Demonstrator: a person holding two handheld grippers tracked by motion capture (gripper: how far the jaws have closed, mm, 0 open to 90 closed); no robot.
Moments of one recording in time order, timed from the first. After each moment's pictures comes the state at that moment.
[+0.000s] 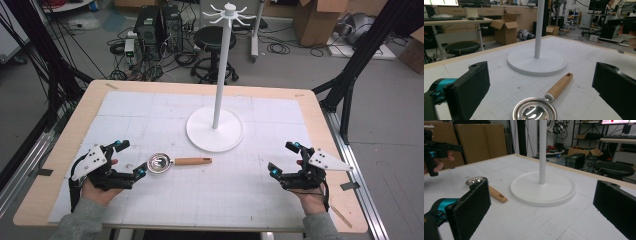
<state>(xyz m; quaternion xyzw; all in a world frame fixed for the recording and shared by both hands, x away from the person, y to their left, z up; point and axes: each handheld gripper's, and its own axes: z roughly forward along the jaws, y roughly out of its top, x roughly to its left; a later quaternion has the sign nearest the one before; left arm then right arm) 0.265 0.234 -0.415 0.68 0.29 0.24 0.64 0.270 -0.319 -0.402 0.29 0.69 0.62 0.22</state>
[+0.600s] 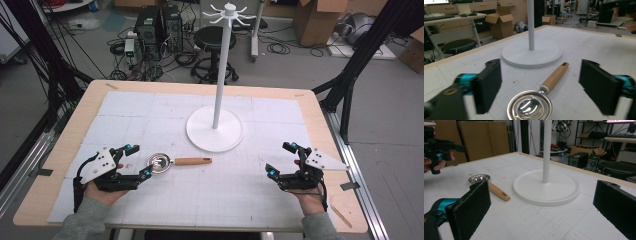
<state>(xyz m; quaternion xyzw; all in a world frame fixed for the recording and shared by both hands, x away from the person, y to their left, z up) 0.260 0.219 -0.416 0.72 0.24 0.25 0.60 0.271 -0.313 -0.402 0.28 0.70 0.61 0.22</state>
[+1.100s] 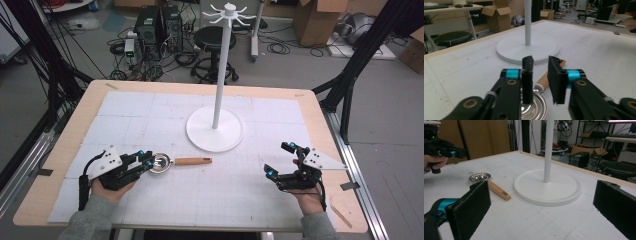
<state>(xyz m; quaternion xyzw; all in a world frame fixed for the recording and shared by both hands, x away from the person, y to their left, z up) 0.267 0.209 -0.416 0.73 0.27 0.22 0.59 0.271 -0.310 -0.402 0.28 0.71 0.61 0.22</state>
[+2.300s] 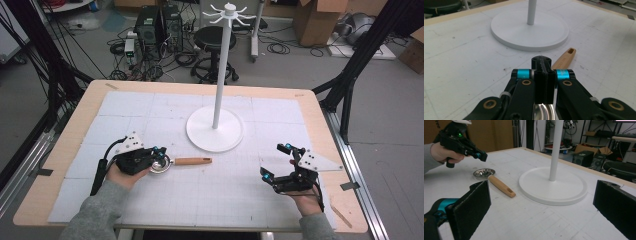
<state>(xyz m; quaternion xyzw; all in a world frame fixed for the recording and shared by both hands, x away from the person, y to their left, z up) 0.314 0.178 -0.420 0.78 0.32 0.15 0.51 0.269 -0.300 -0.402 0.26 0.72 0.60 0.22</state>
